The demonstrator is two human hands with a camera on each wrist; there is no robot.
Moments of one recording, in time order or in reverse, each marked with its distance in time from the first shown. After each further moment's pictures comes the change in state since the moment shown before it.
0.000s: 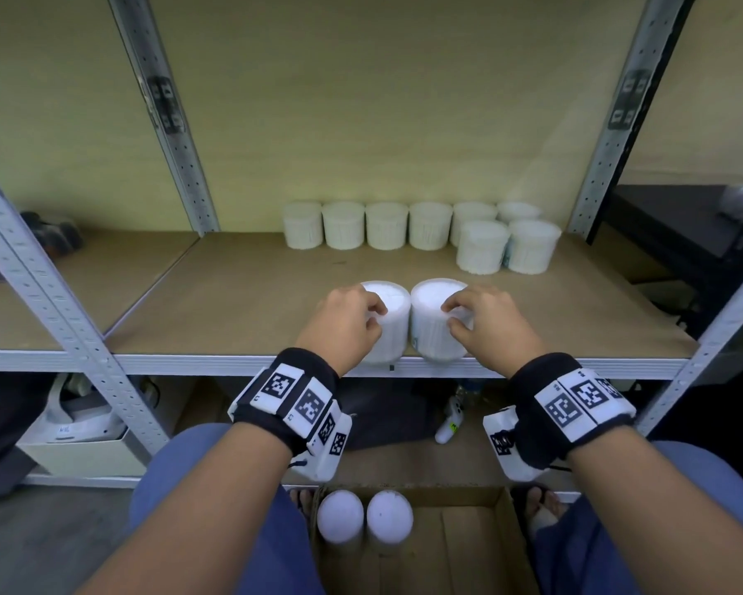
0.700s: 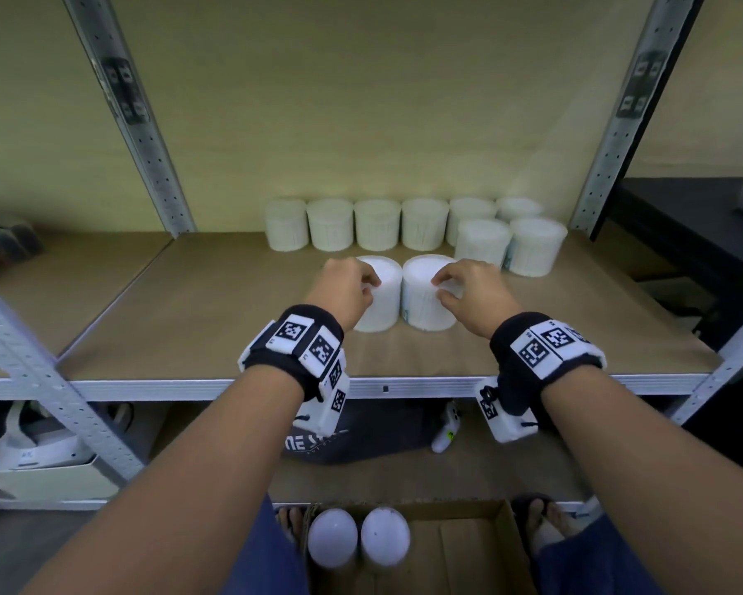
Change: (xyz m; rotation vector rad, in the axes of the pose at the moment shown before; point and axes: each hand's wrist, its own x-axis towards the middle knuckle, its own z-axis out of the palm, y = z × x) left_hand 0.091 -0.018 0.017 -0.065 0.023 -0.033; right_hand 0.085 0.027 0.018 0.023 0.007 0.041
